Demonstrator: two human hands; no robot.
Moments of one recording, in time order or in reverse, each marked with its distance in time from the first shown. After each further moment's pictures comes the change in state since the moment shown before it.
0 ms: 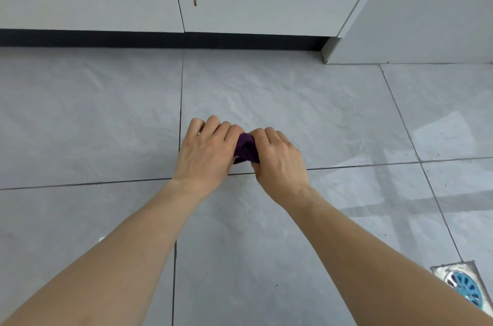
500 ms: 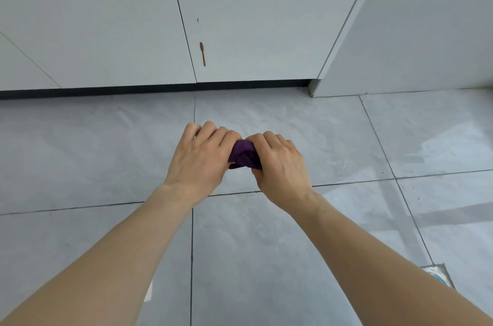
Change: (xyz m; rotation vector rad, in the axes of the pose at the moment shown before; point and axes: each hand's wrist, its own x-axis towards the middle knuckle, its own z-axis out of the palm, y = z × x) left_hand 0.021 -0.013 -0.128 0.020 0.027 0.056; right_hand 0.001 -0.031 -0.117 0.066 0.037 -0.047
